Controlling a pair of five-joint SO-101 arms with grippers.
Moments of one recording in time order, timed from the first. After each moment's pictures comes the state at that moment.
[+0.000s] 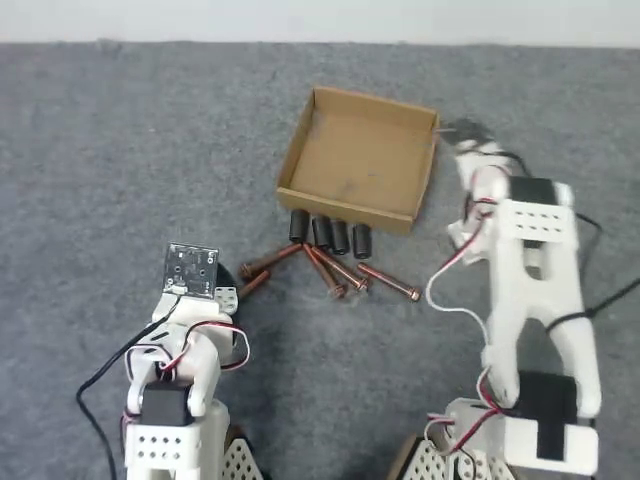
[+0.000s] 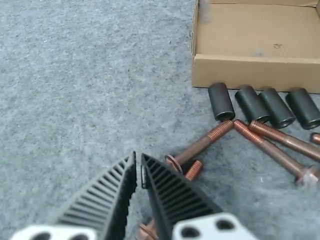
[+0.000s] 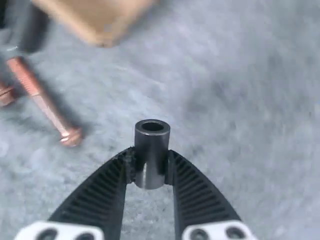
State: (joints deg) left arm -3.7 -103.3 97.1 56.5 -0.3; right arm 3.3 -8.7 22.2 71.4 27.1
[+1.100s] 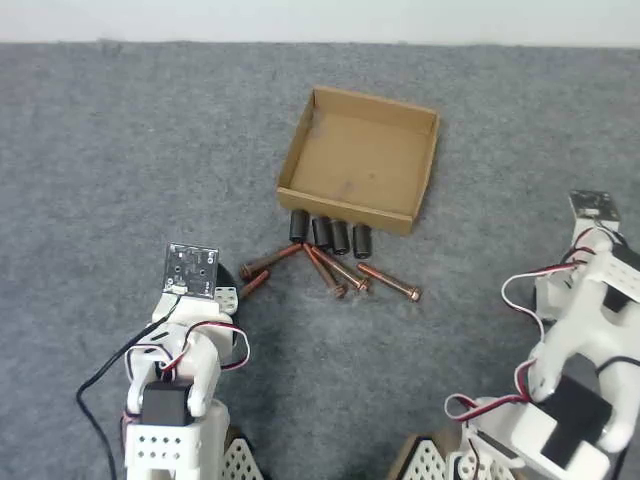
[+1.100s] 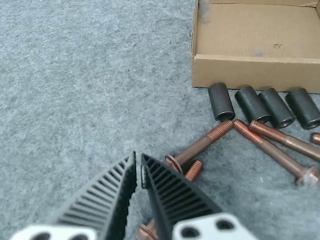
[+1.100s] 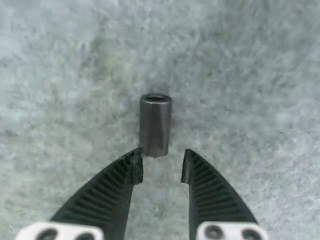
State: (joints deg) left arm -3.7 -103.3 97.1 56.5 -0.3; right arm 31.6 -8.8 37.7 62.3 28.7
